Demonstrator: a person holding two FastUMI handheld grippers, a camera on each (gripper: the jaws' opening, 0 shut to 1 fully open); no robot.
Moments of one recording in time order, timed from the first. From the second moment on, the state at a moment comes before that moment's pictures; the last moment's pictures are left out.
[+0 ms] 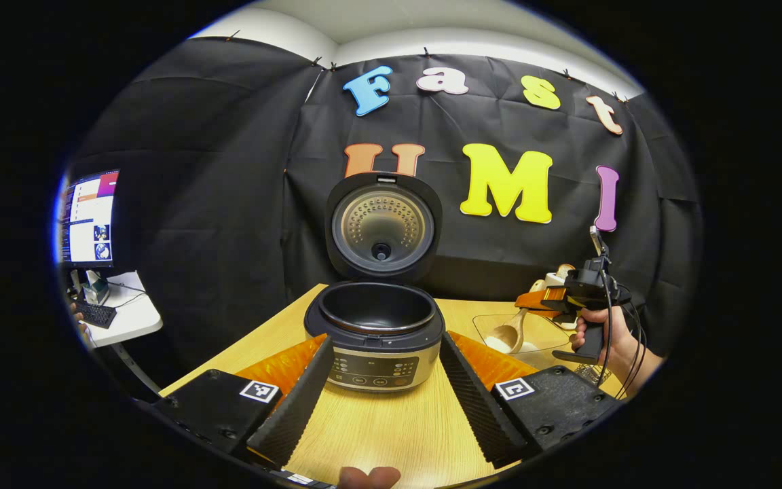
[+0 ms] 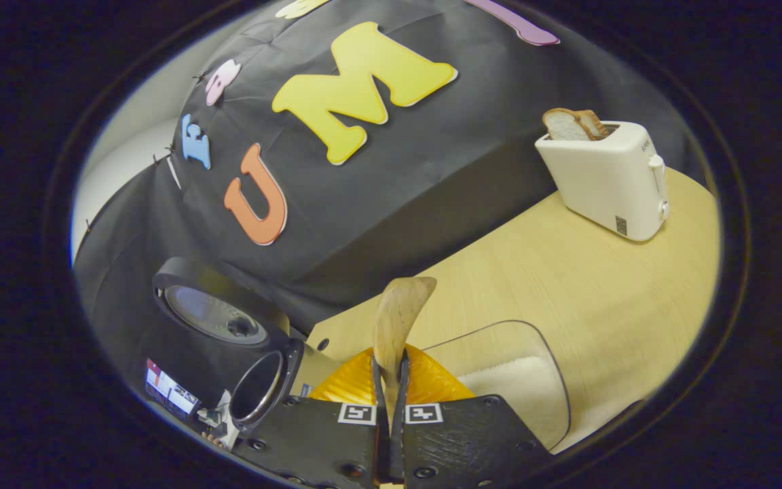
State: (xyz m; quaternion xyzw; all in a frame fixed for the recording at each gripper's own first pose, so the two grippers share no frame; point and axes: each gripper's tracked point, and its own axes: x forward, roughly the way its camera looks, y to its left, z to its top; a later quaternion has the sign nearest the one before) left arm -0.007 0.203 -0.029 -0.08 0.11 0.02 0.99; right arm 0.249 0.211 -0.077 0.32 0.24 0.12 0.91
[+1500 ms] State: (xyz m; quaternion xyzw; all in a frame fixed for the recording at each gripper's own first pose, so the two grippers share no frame) left arm -0.038 0.252 -0.052 -0.09 0.11 0.07 0.99; right arm 0.253 0.450 0.015 0.16 0.11 0.25 0.95
